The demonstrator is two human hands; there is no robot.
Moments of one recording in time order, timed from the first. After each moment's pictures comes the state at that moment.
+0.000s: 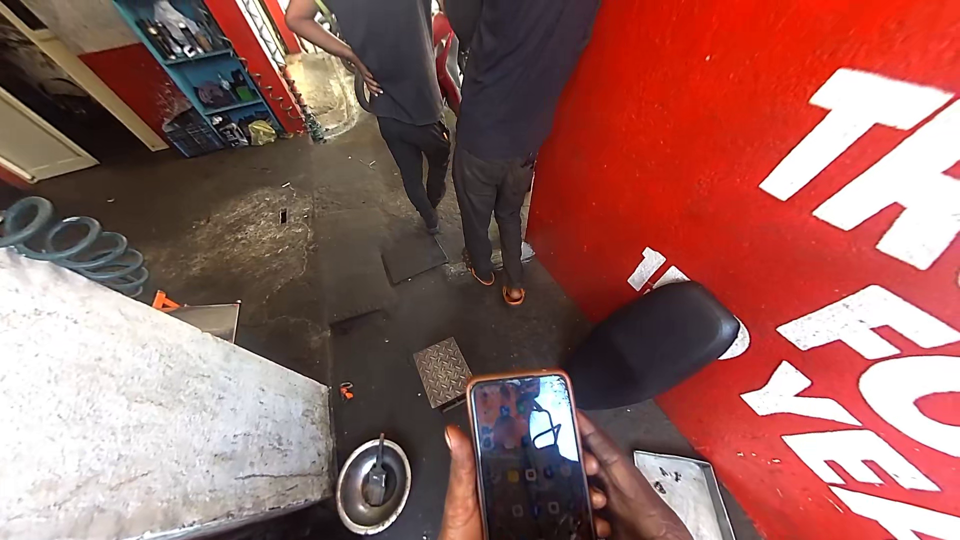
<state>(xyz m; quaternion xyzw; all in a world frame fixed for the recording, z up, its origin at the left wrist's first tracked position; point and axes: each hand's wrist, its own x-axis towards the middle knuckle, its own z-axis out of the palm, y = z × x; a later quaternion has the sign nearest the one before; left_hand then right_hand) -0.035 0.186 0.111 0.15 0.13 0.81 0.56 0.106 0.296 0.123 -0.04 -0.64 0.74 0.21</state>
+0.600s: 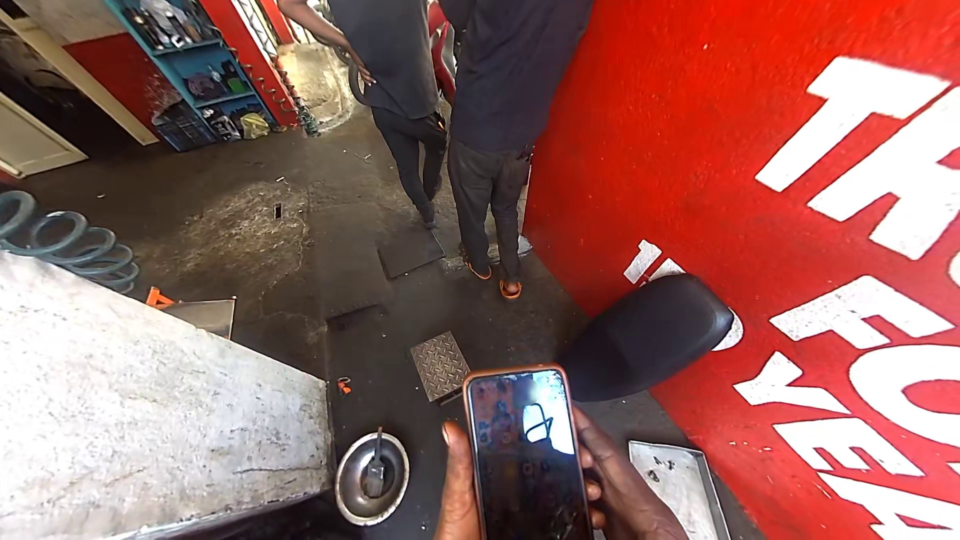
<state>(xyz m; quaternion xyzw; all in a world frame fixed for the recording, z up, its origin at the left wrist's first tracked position) -0.027 0.186 0.115 0.14 0.14 0.82 0.53 0.111 0.295 0.122 -0.07 -0.66 0.72 0.20</state>
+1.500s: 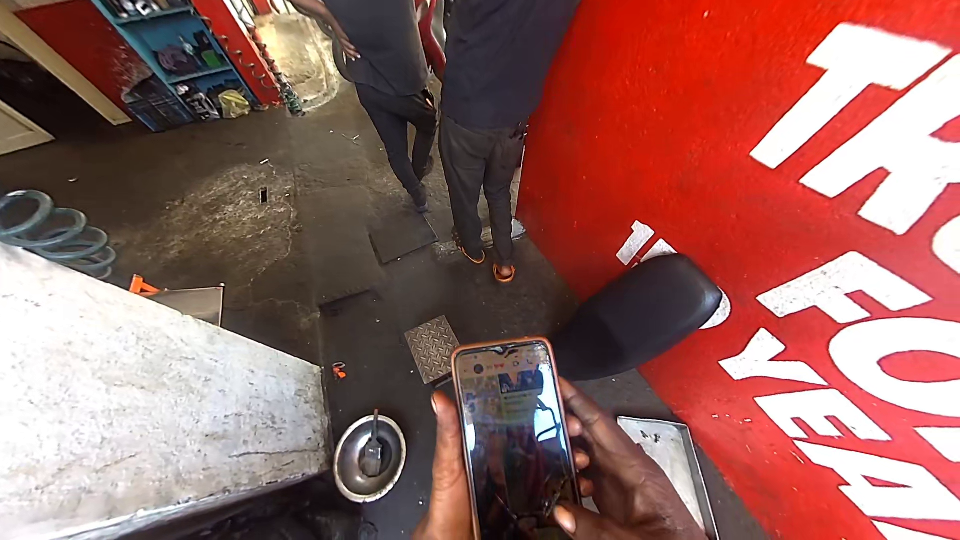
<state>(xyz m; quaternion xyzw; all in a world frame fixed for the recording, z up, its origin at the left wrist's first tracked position) -0.029 0.185 0.105 0.11 0.14 0.83 0.53 0.109 0.296 0.121 -0.07 -0.63 0.75 0.20</state>
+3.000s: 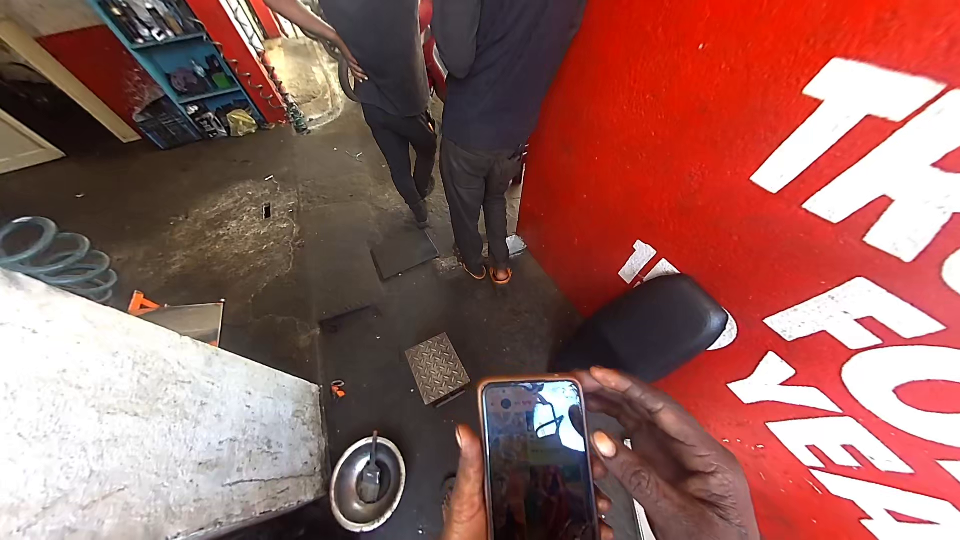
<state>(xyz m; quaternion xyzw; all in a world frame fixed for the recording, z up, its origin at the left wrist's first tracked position) -0.036 0.199 0.095 0.13 0.07 0.74 0.66 0.085 0.330 0.129 -0.14 -0.68 0.60 0.39</state>
